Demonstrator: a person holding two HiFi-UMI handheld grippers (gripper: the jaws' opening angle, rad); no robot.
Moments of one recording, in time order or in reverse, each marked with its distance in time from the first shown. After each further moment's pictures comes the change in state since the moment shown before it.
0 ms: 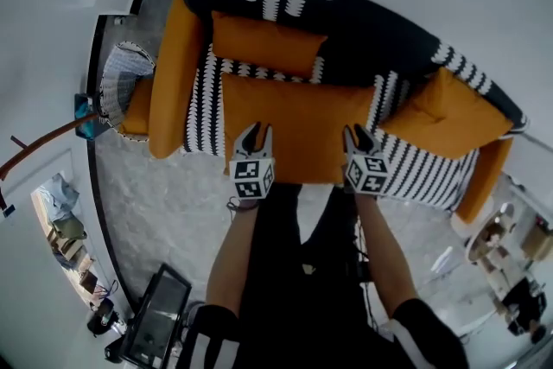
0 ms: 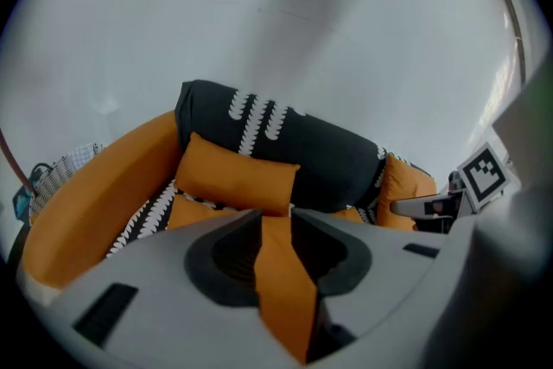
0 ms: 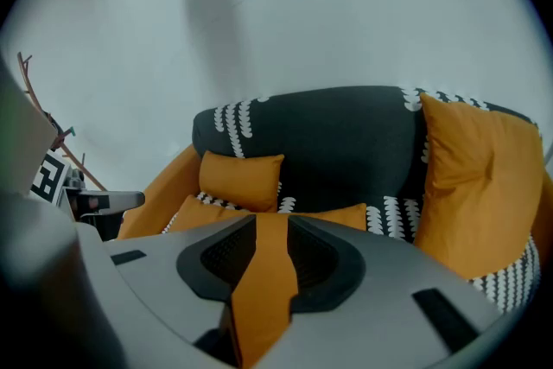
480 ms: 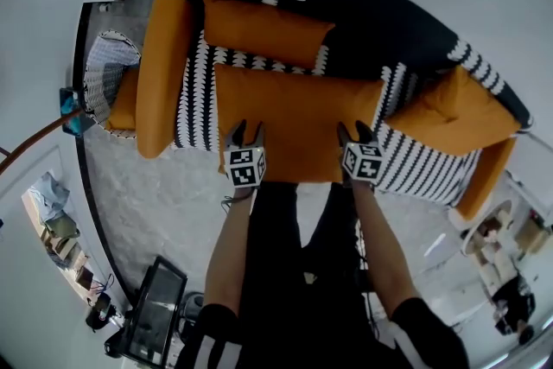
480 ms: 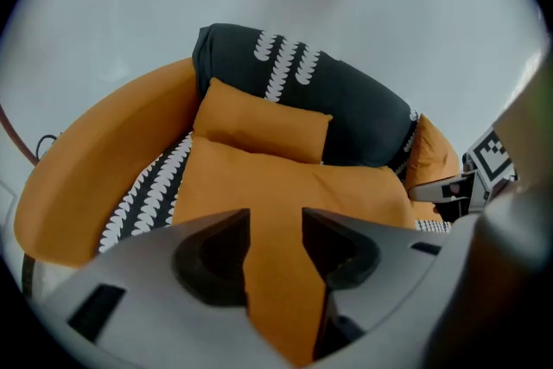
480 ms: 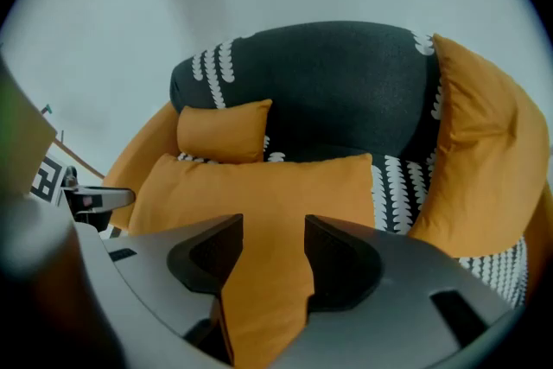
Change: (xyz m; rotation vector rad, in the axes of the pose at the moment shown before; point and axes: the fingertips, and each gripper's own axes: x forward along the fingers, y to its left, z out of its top) left arm 0.050 0.056 -0.092 -0.059 0.215 0.075; right arm 0.064 -0.022 -0.076 0.003 0.243 -0.058
